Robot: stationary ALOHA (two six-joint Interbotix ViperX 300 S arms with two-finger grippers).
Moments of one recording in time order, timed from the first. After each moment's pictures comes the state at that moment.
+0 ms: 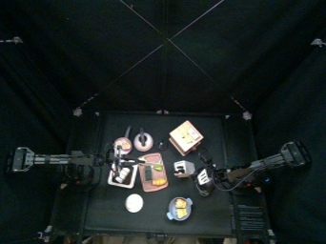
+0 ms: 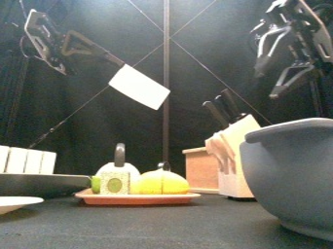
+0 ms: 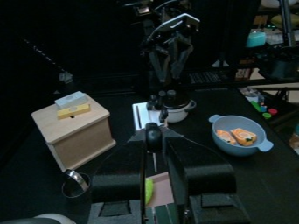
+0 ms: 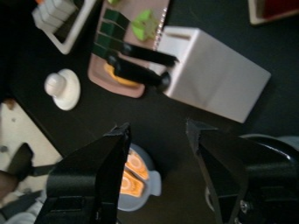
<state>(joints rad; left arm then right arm) 0.15 -0.67 1.14 0.33 -0.45 -0.21 0.14 -0.58 0.80 -0.56 0.64 1.69</state>
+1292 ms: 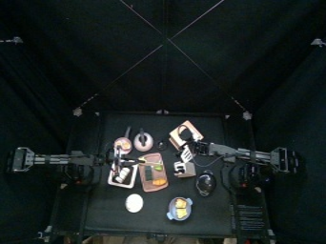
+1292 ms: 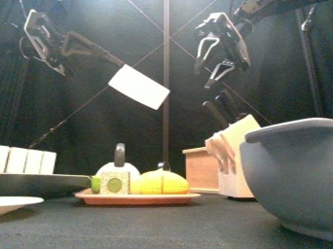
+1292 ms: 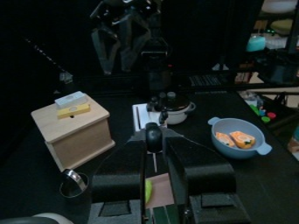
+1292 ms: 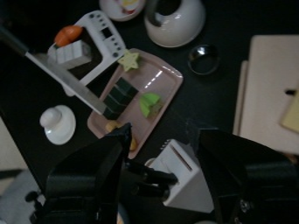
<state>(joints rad) 0.17 -0.69 1.15 0.27 -0.49 -0.21 -0.20 -0.27 0.39 0.01 0.62 0.40</state>
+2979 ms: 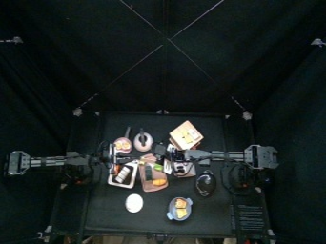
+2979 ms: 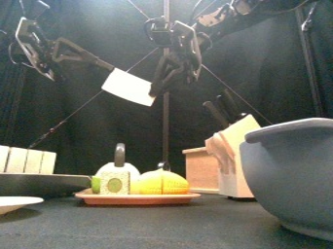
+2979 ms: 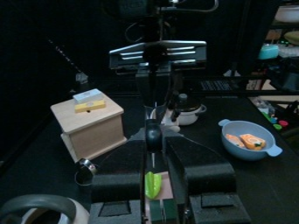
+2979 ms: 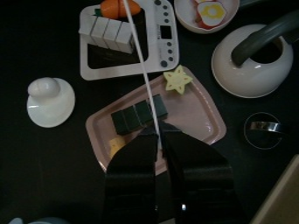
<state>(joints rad) 0.21 -0.76 1.27 0.26 -0.48 -0.21 -0.12 0.00 0.27 -0.03 0.48 0.13</state>
